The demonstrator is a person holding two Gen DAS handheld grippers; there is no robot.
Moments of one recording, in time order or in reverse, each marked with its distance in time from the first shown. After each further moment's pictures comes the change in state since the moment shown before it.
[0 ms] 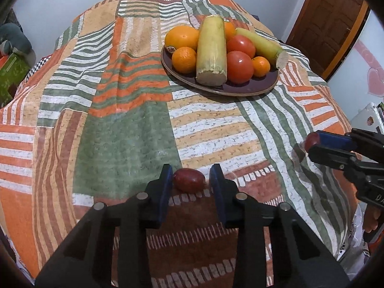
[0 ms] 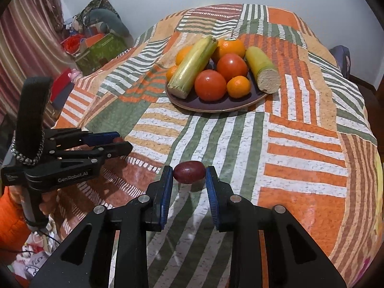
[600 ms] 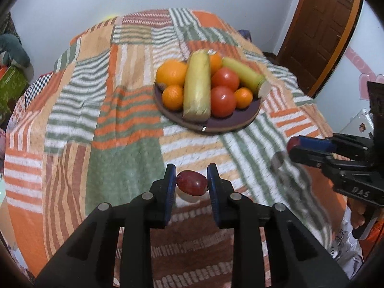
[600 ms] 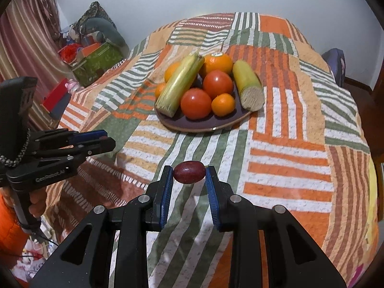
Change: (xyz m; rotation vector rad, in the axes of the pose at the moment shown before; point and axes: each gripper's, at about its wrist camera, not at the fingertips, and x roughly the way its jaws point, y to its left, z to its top) left arm -0.035 -0.014 0.025 0.030 -0.105 -0.038; right arm -0.012 -0.015 0.016 0.013 -0.053 -0.016
